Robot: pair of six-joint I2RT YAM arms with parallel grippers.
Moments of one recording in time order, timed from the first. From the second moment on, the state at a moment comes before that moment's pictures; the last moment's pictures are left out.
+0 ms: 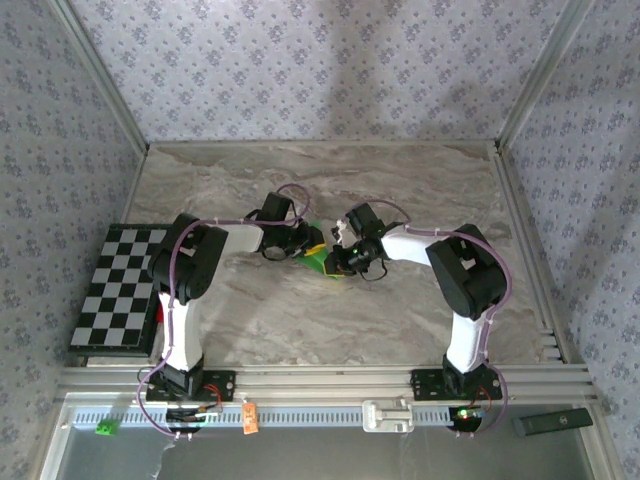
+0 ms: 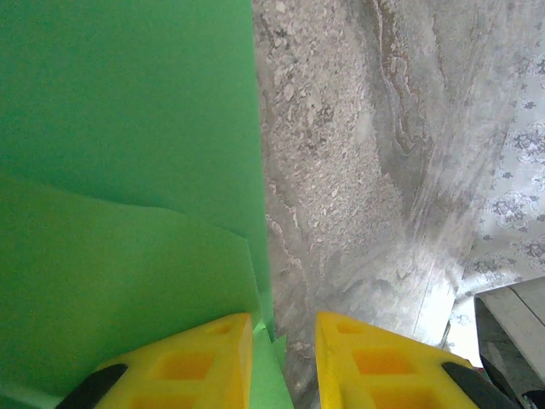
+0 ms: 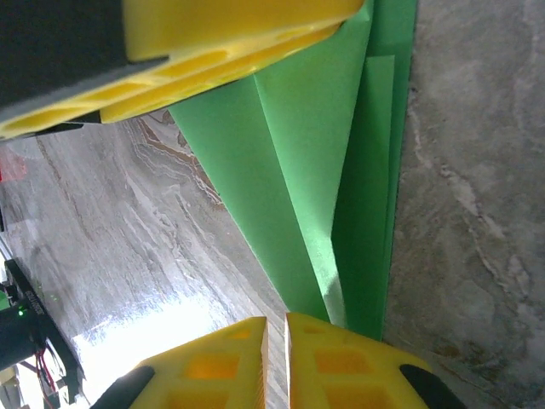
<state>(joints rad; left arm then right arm) -0.50 2.02 1.11 0.03 0.63 -0.92 0.56 1.87 1.04 -0.28 -0.61 0.45</state>
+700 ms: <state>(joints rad) -0.50 2.02 1.12 0.01 0.63 -0.92 0.54 1.90 1.00 -0.21 -0.67 0.47</state>
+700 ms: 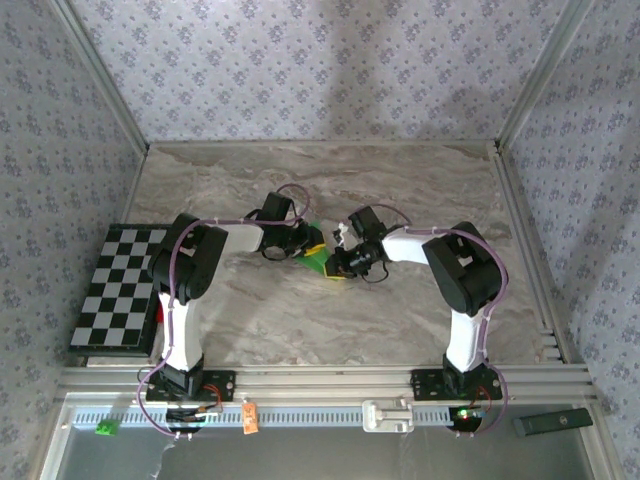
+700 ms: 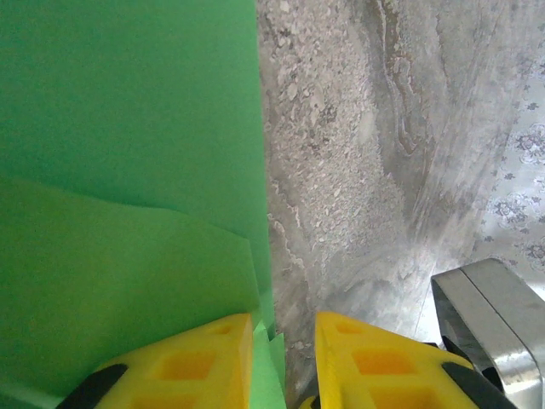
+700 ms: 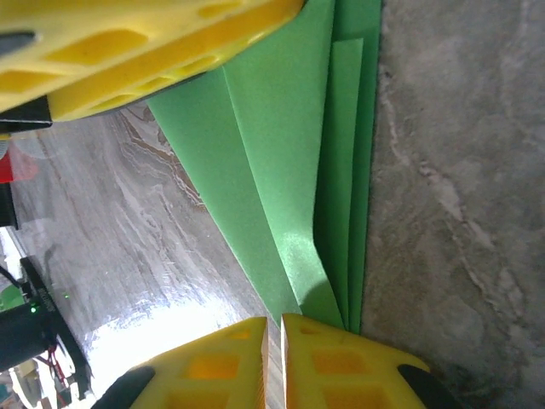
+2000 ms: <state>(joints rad) -0.48 2.02 1.16 -0.09 0.61 -0.92 0.56 1.90 1.10 -0.27 -0.54 0.51</state>
